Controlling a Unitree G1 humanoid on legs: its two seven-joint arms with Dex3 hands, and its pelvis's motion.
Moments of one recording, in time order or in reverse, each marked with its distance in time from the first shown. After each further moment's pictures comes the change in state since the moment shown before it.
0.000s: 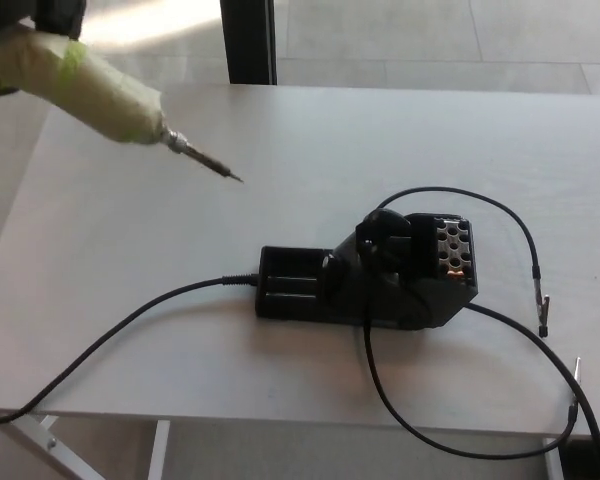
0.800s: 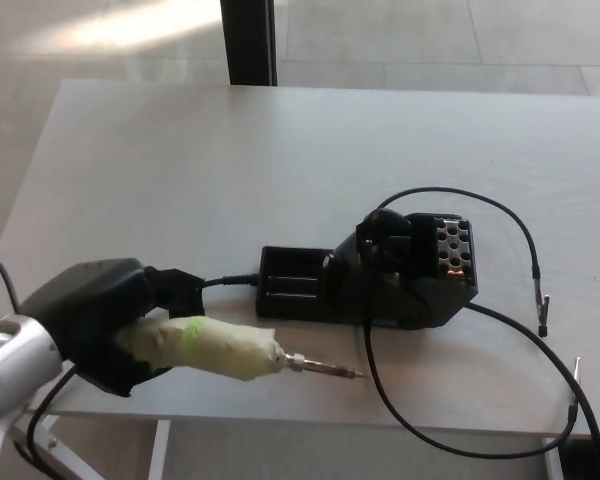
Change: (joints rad) left_arm 0.587 -0.493 0.082 -0.005 -0.062 0.093 0.160; right_arm -0.013 0.000 -0.004 -0.002 0.006 0.000 0.000
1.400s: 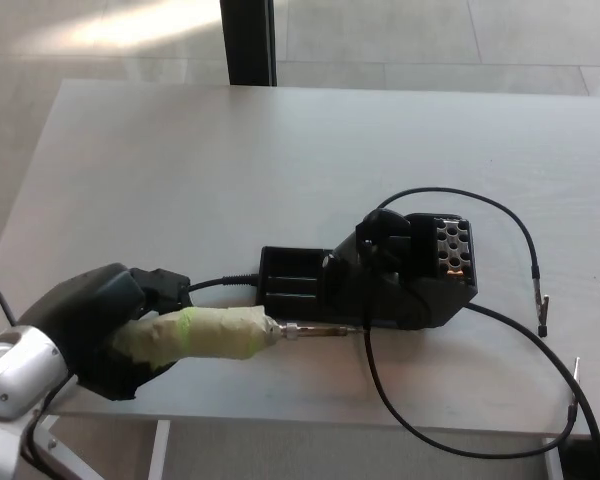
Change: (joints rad) left_arm 0.029 -0.042 0.000 -0.028 0.021 0.168 0.013; right_arm 0.000 0.000 0.000 -0.003 0.002 0.000 0.002
